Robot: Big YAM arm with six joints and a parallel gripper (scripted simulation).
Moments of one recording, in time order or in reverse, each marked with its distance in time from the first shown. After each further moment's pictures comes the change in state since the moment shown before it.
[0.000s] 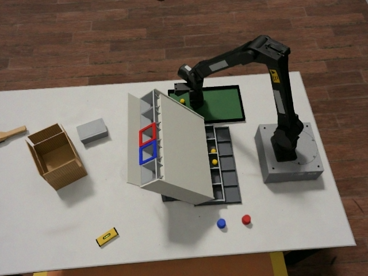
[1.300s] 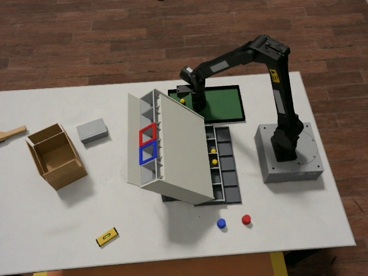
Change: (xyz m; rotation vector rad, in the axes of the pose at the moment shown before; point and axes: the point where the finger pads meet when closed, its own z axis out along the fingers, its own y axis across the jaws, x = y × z) arm 0.014 0.010 0.007 -0.029 0.029 -0.002
